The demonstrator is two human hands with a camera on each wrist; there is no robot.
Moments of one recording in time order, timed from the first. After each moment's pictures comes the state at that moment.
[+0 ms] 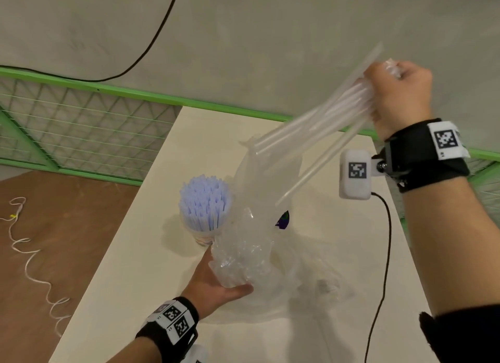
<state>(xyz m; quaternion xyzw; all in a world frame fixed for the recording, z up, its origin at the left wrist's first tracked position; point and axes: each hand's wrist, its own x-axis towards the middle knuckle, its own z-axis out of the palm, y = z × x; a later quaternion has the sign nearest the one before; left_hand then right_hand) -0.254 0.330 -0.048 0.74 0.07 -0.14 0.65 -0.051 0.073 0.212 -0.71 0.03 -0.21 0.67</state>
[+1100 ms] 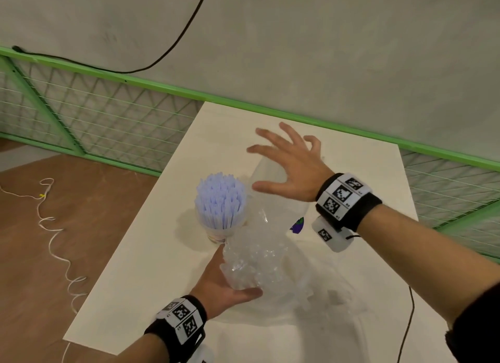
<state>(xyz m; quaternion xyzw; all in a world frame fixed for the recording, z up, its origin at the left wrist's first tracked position) -0.257 0.327 -0.046 0.73 0.09 -0.13 0.67 -0.062 0.158 0.092 -0.93 -0.36 -0.03 0.06</state>
